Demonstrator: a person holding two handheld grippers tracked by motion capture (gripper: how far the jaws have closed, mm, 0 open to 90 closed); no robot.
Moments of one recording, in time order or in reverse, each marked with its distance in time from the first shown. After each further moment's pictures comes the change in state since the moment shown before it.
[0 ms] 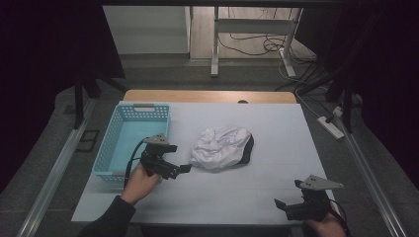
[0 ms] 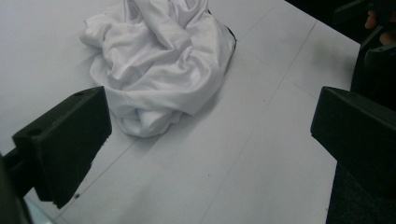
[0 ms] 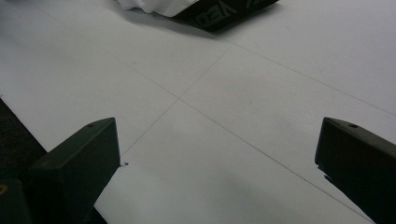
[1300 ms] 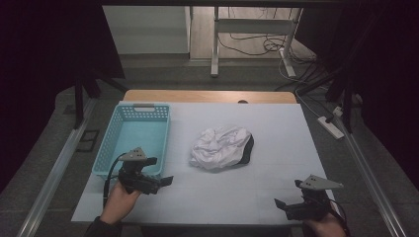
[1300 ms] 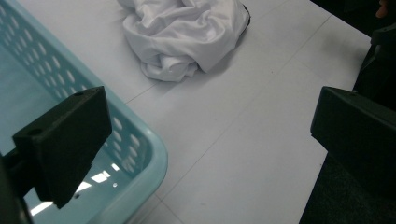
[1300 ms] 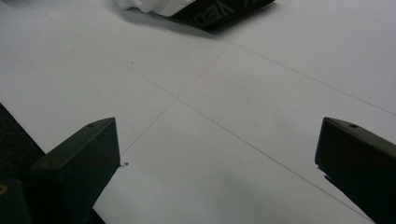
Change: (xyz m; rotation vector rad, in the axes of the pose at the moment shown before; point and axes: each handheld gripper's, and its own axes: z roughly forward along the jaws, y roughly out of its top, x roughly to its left) left arm -0.011 -0.050 -0.045 -0.033 0.086 -0.069; right arm 0.000 0.000 0.000 0.002 -0.007 0.006
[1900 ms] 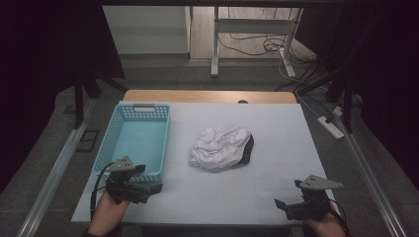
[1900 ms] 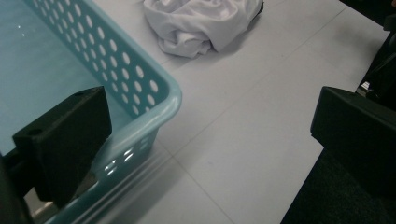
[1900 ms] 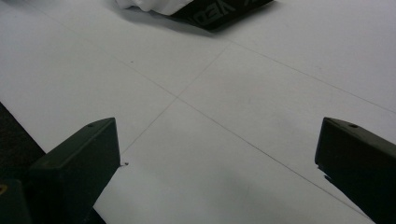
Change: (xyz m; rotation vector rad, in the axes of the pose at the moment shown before) left arm -0.004 -0.025 -0.025 -0.002 0.060 -0.026; right arm 0.000 0.000 0.001 0.004 0.004 0.002
